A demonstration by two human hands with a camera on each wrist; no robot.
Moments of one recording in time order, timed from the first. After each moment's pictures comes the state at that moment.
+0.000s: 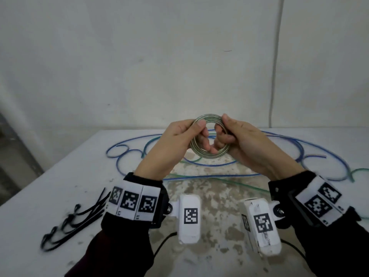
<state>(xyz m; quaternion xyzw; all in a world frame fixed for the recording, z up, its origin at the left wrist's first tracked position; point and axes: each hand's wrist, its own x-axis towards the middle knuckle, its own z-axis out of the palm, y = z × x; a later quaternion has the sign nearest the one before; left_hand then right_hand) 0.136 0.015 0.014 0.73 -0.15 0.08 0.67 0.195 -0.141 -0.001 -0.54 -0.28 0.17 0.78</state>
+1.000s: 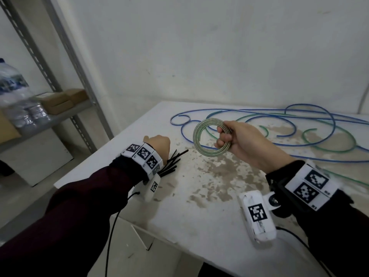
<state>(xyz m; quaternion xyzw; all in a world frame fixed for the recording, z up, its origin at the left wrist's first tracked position) 0.080 0.214 -0.055 0.96 0.21 -0.14 -0.07 0.133 0.004 -0.032 -0.55 -0.16 0.28 0.77</state>
